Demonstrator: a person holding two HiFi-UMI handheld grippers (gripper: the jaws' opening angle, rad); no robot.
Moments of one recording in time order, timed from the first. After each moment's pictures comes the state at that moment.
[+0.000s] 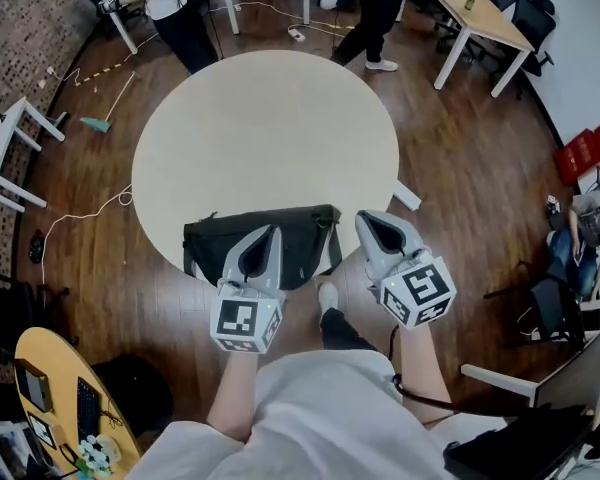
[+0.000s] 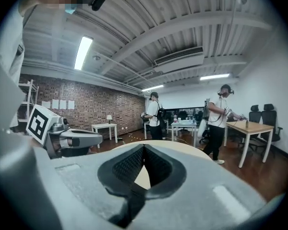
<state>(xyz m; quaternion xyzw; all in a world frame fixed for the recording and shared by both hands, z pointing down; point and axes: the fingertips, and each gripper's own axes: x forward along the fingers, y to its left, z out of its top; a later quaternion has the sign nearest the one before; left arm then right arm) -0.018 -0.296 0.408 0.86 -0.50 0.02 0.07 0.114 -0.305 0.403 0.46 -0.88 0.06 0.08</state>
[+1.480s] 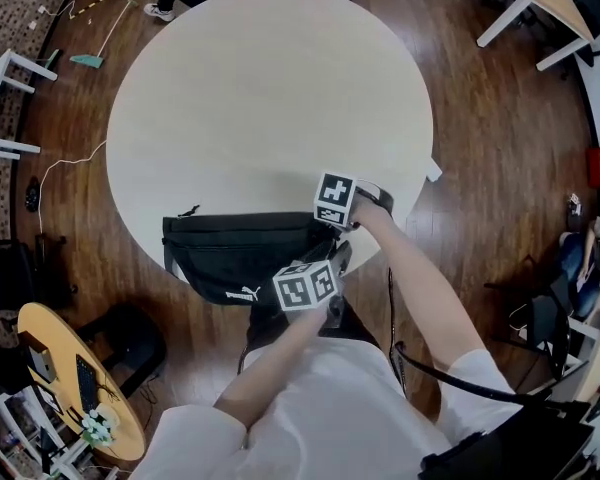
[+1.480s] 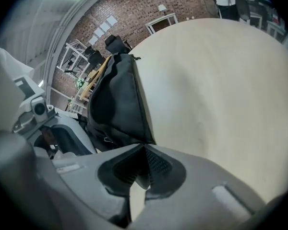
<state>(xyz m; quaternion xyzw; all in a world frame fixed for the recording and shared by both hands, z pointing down) 0.119 -0.388 0.694 0.68 -0.46 0.10 0.56 0.070 -0.433 0.763 -0.08 -0.76 0.25 0.59</state>
